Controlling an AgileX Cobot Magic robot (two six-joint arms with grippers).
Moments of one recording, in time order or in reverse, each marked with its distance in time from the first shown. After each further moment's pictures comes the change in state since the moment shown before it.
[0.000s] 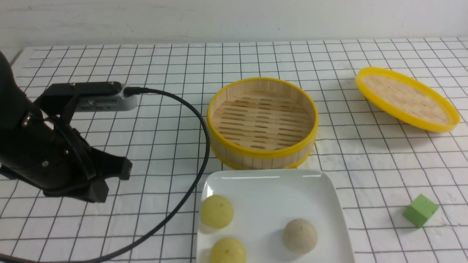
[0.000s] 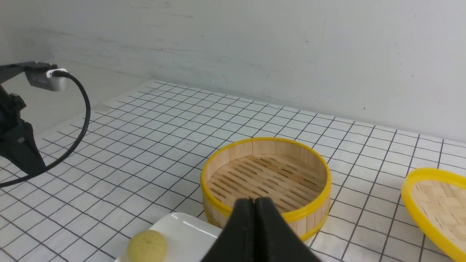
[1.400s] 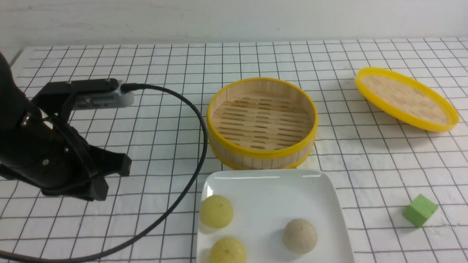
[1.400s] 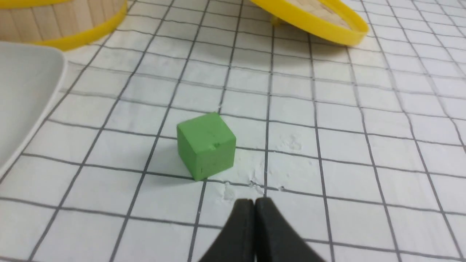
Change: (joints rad) right arm -0.435 -0.340 0.627 -0.203 -0.053 -0.001; left arm 0.000 -0.009 0.000 0.013 0.005 -0.046
